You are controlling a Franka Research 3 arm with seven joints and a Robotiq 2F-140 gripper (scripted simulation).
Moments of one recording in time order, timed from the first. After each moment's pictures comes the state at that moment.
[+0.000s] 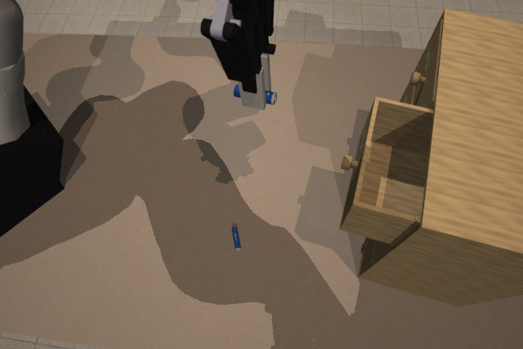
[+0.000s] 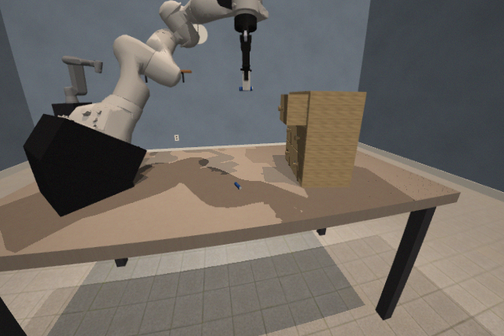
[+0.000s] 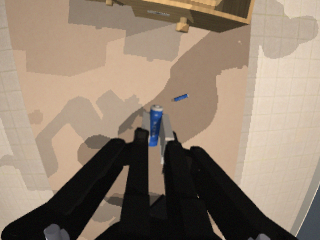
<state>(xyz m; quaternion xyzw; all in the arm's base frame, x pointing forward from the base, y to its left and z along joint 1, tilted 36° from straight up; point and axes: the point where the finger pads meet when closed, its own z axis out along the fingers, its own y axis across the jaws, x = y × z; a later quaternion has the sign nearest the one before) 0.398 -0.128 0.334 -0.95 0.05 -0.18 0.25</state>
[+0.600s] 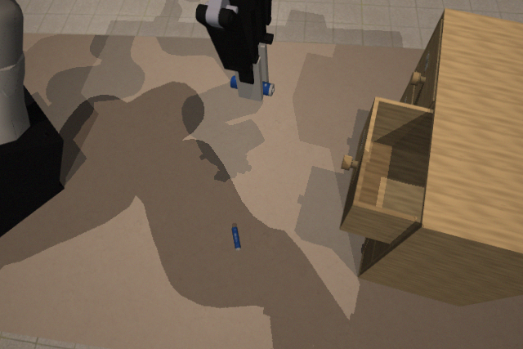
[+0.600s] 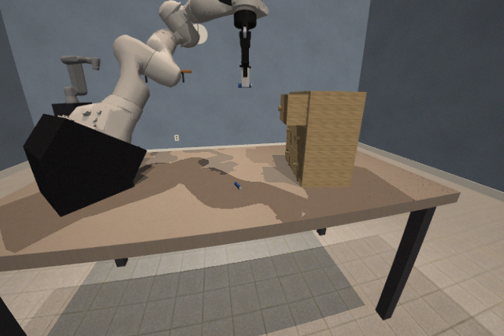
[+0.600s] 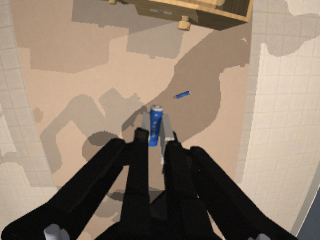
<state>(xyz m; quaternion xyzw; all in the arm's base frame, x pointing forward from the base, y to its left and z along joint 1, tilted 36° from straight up) 0.391 -0.130 0.344 -0.95 0.05 -0.17 0.25</state>
